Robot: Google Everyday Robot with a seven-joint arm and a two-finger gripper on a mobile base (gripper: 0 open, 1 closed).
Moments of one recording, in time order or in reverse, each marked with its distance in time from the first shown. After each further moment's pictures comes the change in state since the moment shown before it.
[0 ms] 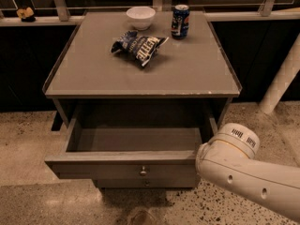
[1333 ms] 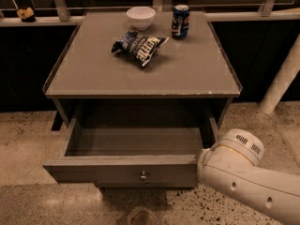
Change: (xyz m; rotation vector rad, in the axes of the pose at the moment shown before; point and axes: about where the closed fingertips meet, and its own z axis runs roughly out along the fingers) arm 0.004 0.016 -0.006 -0.019 -0.004 -0.014
